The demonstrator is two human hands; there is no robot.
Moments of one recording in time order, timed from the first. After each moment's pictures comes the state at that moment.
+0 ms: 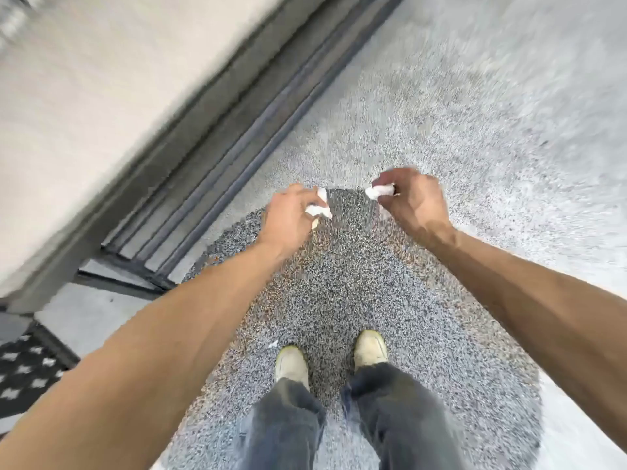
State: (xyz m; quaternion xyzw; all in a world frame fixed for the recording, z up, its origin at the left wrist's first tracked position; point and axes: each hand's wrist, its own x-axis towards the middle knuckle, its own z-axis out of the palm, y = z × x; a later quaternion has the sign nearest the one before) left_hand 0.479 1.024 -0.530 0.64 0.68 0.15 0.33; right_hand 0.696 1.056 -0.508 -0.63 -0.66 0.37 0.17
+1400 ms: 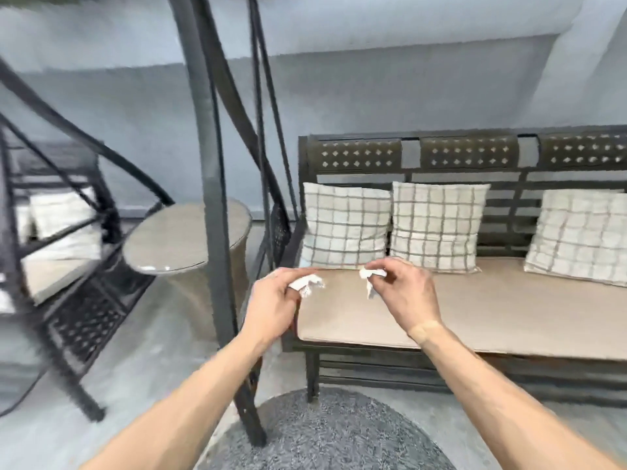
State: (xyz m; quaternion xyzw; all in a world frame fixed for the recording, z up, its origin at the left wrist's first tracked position) left_hand 0.366 0.782 0.006 0.32 0.84 0.42 -0.06; right_hand 0.478 0.984 0.022 -0.18 -0.88 0.33 0.29
